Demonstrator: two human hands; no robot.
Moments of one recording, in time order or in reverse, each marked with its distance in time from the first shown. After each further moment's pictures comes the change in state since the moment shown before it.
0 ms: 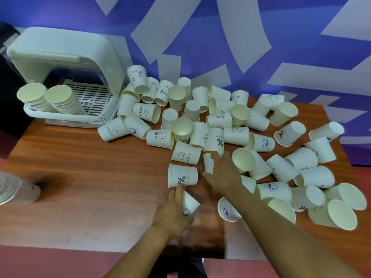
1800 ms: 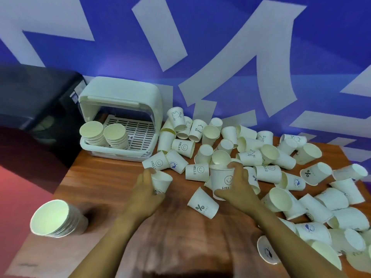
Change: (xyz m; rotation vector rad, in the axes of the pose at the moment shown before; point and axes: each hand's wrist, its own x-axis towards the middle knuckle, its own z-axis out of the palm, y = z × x) left_hand 0.013 -0.092 -0.211 -0.185 0.360 0.008; right_hand 0.000 -0.118 -0.059 0.595 0.034 -0.044
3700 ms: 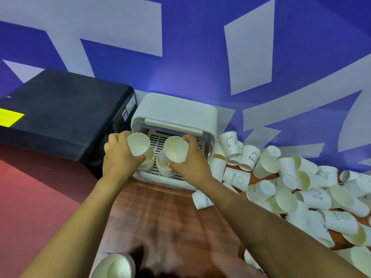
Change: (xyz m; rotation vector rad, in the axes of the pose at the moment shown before) left_hand 0.152 -0.069 -0.223 0.183 0.382 -0.139; right_hand 0.162 -0.241 0.190 0.041 -0.025 -0.277
